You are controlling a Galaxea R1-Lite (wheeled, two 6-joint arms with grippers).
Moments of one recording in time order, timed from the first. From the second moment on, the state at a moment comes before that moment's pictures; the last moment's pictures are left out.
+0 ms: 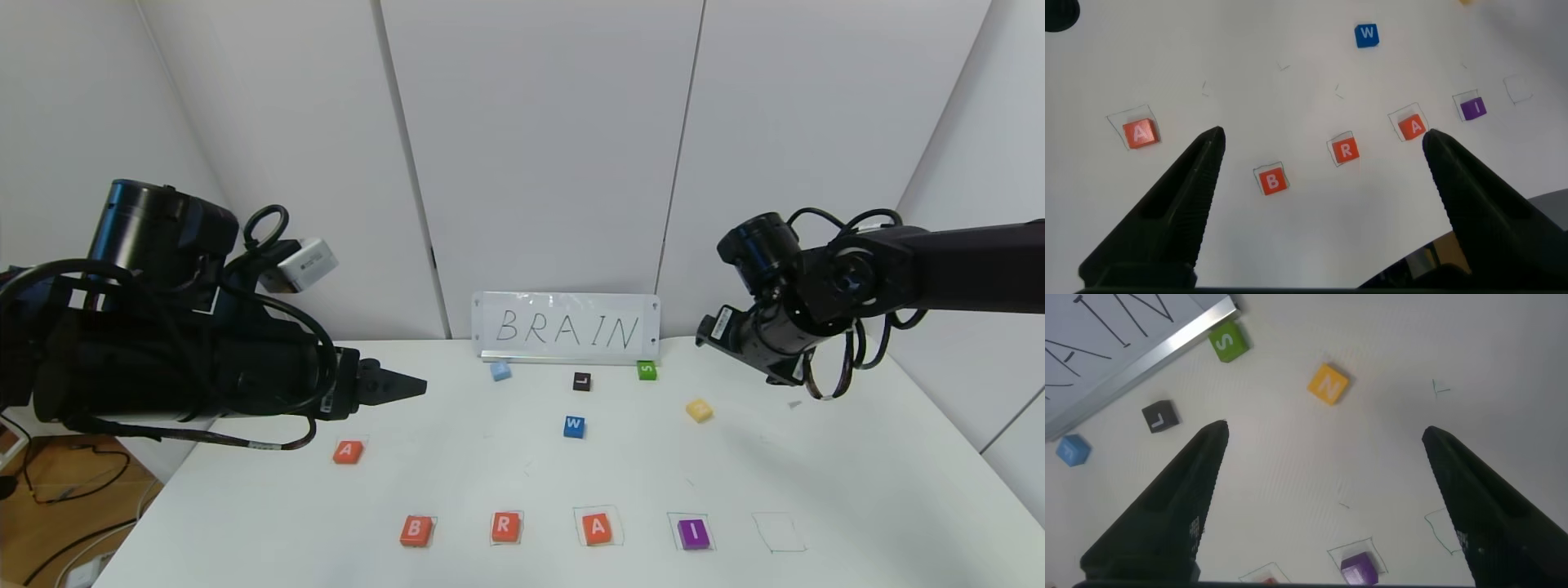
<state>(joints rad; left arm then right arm) -0.28 1.53 -1.06 0.20 -0.18 -0.09 0.35 2.14 -1.68 0.50 -0.28 0.88</state>
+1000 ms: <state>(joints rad) -0.26 1.55 -1.03 0.13 -0.18 -0.08 0.35 2.39 -1.88 0.60 -0.28 1.12</state>
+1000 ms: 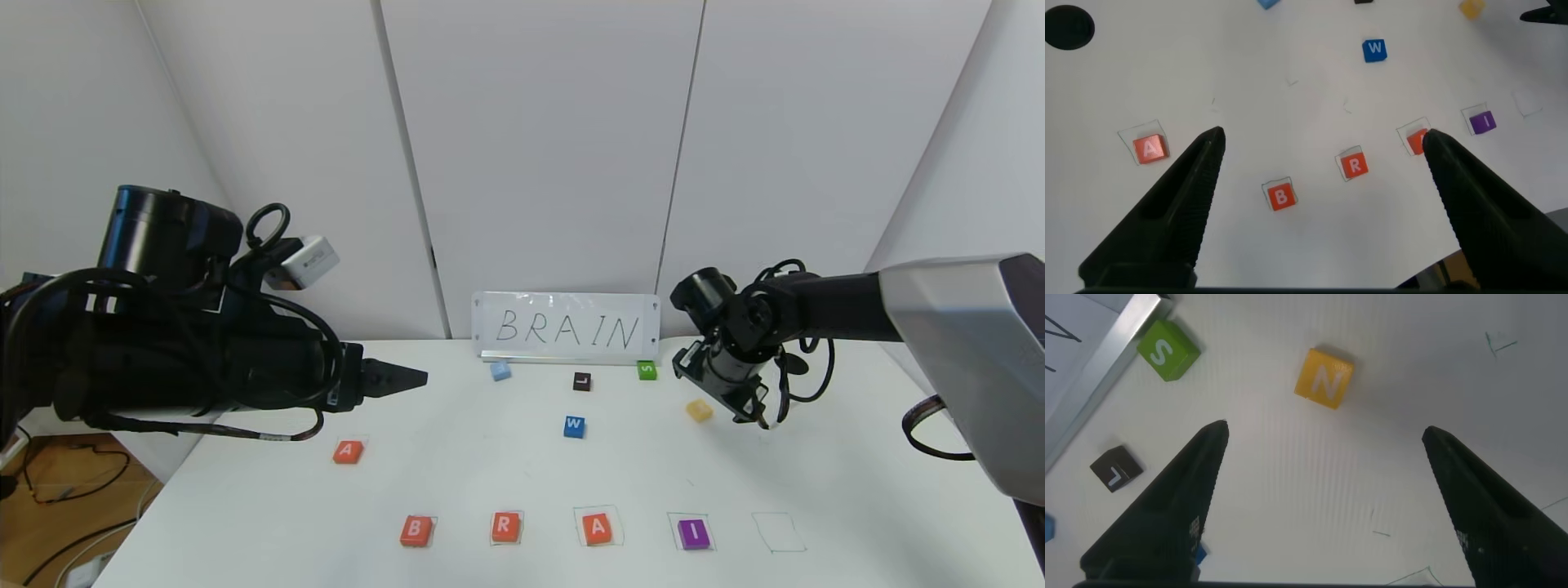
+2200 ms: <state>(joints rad) -0.26 1.57 -1.03 0.12 -0.18 -0.08 0.33 2.52 -1.99 0.64 -0.27 1.12</state>
